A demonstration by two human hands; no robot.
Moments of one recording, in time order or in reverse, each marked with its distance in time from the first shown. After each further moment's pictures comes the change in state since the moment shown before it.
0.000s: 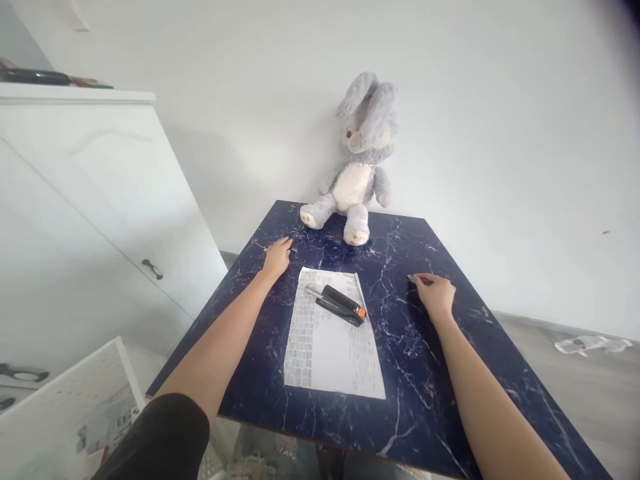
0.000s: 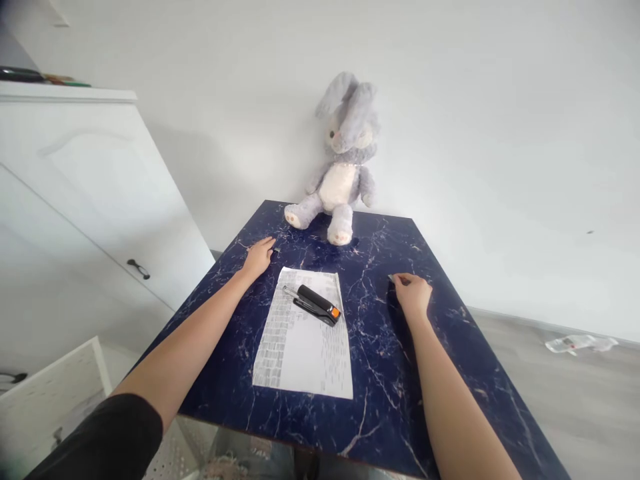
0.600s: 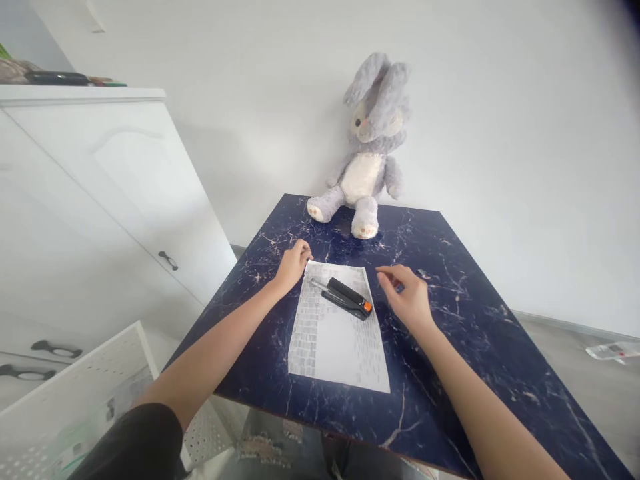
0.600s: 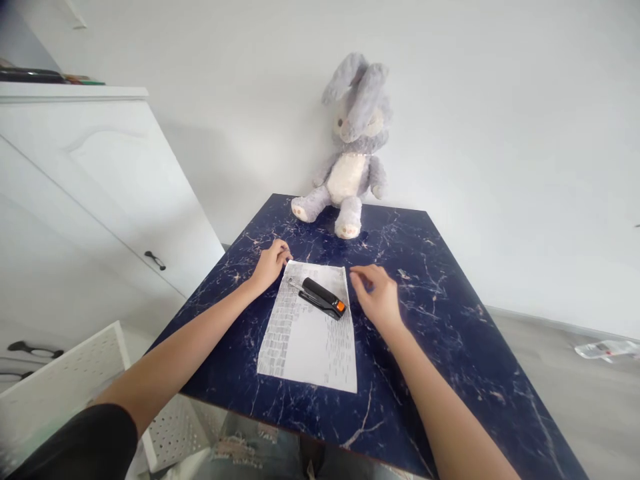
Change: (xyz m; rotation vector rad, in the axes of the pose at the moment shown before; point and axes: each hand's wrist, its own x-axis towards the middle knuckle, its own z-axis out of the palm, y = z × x) left_hand -0.046 0.046 -0.011 -0.410 -0.007 0.037; right_hand -0.082 -0.136 -0.029 0.328 -0.211 -0.470
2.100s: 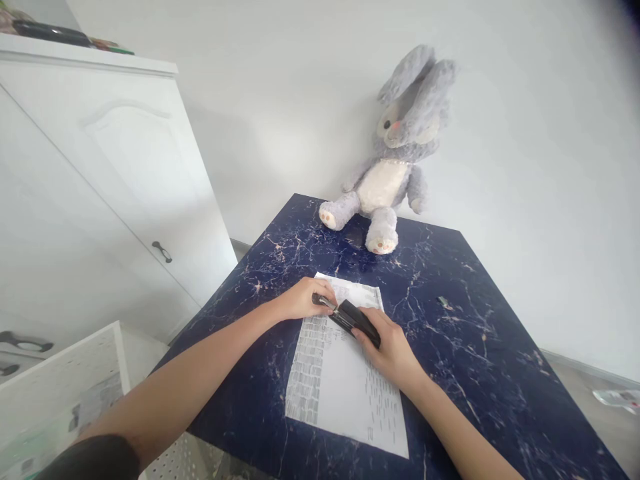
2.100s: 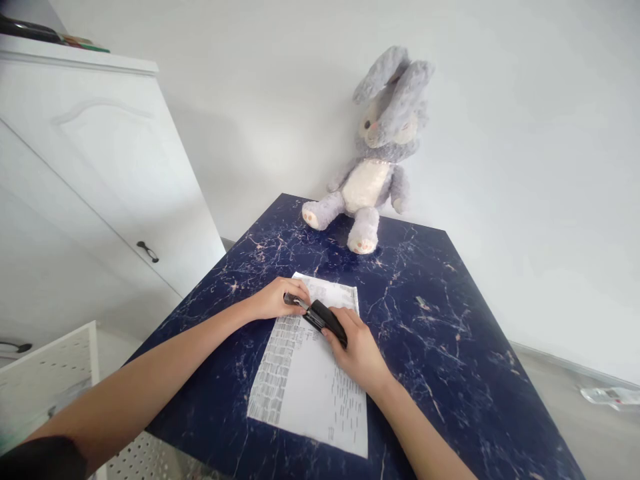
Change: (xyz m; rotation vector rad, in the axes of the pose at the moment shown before) left_hand -0.028 0.015 -0.007 -0.347 -0.458 0.269; right_hand -0.022 -0.033 0.041 0.116 -0.434 -0.054
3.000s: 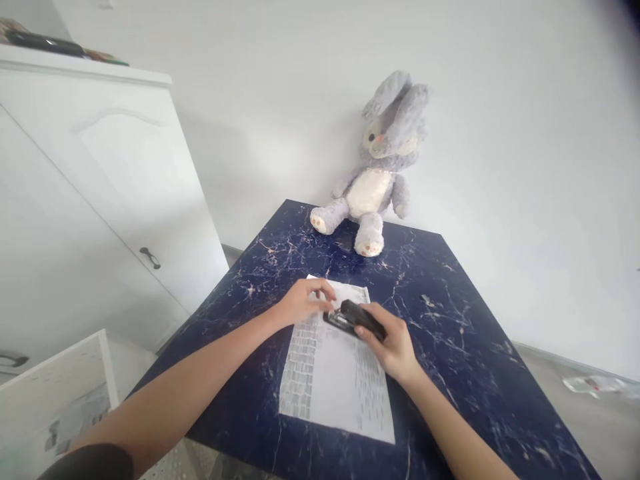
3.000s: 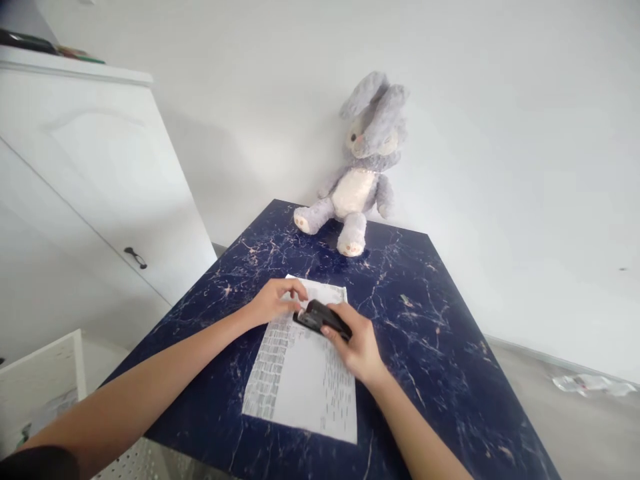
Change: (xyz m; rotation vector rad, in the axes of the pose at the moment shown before) left_hand 0.006 0.027 0.015 -0.251 0.205 -0.061; right_hand -0.004 -0.004 -0.021 0.147 0.156 -0.071
